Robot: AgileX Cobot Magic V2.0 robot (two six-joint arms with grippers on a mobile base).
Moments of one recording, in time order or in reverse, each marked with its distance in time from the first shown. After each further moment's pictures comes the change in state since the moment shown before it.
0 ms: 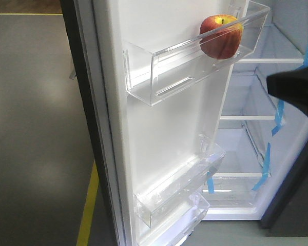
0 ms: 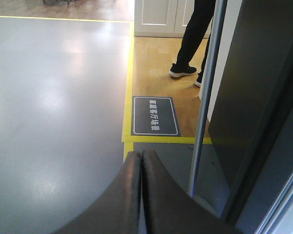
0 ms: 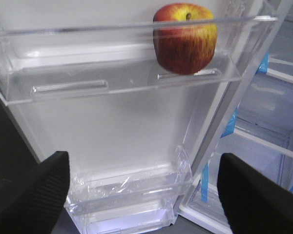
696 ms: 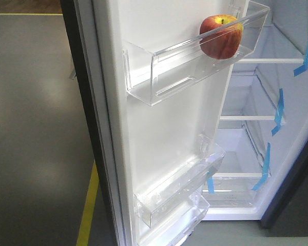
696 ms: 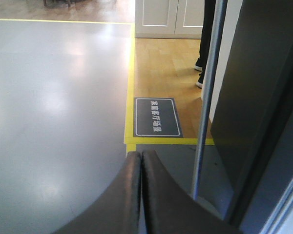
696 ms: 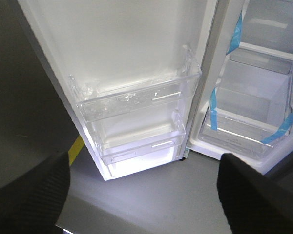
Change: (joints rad) left arm 0.000 0.000 0.000 0.027 -0.012 0.000; right arm 0.000 -0.547 0.455 -0.045 0.213 0.133
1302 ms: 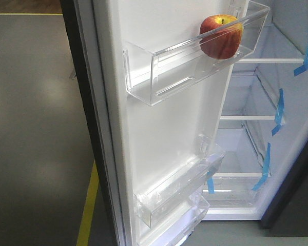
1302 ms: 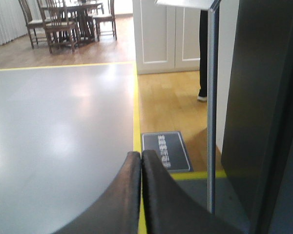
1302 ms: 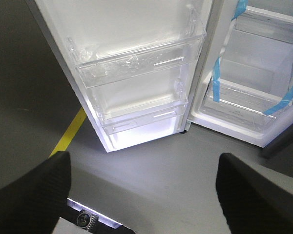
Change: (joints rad) left arm 0.000 0.000 0.000 0.077 -0.151 0.000; right arm 0.000 -0.060 0.030 0.000 0.114 0.005
